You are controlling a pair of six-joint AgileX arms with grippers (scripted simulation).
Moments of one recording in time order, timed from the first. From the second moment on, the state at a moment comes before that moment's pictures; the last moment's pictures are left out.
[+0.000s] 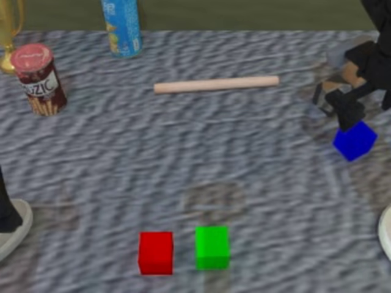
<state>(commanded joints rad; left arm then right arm) 0.02 0.00 0.00 0.00 0.00 0.00 0.12 2.26 1.88 -1.19 0.00 -0.40</state>
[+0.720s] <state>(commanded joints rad) 0.02 0.00 0.00 0.00 0.00 0.00 0.12 2.34 1.72 -0.94 0.00 -0.40</state>
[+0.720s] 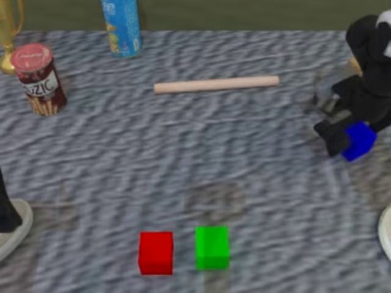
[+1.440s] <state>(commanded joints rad) 0.02 0.00 0.00 0.00 0.00 0.00 0.12 2.35 1.71 -0.93 0.00 -0.40</state>
